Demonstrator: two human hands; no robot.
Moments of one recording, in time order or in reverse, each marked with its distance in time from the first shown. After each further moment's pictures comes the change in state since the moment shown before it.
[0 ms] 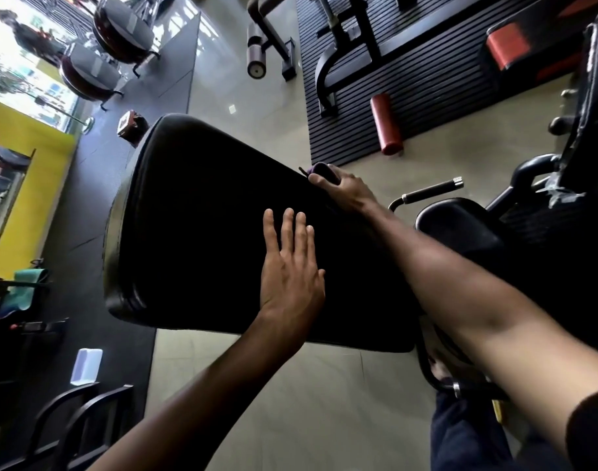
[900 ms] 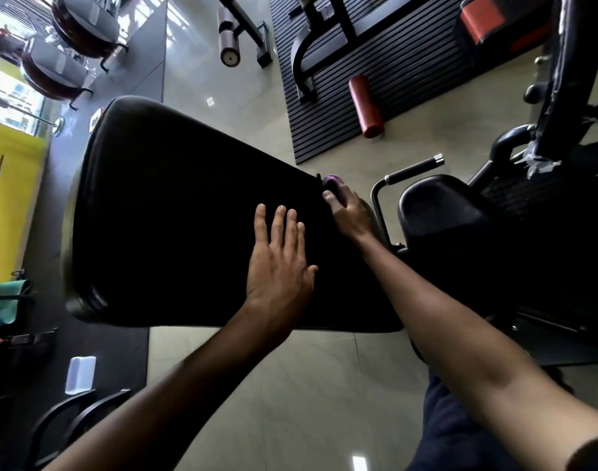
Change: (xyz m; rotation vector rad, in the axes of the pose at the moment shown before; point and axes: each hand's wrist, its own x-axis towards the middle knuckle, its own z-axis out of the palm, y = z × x) left_hand 0.000 0.009 0.007 0.020 -0.028 0.106; right_hand -0.049 0.068 0.039 0.248 0.269 0.159
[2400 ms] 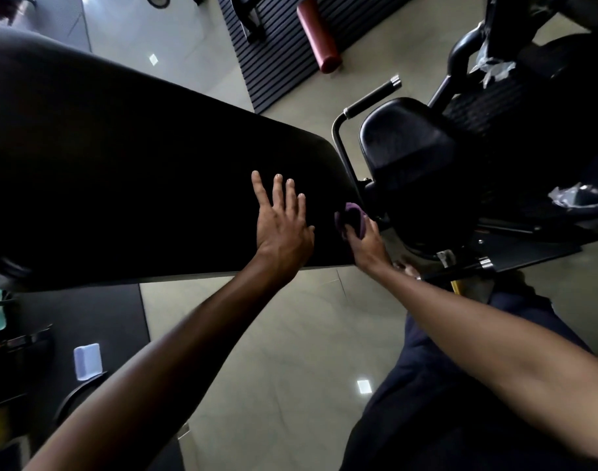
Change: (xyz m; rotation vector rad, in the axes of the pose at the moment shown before) left_hand 0.022 0.082 0.025 0.029 -0.046 0.150; right_hand -0.139 0.163 -0.029 -0.058 0.076 0.256
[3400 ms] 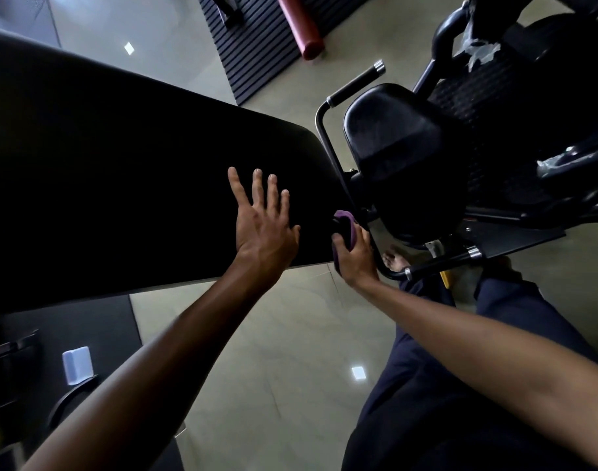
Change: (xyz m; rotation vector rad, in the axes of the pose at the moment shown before) left_hand 0.000 0.005 0.003 0.028 0.009 0.007; right_hand -0.031 0.020 0.013 0.058 0.077 0.088
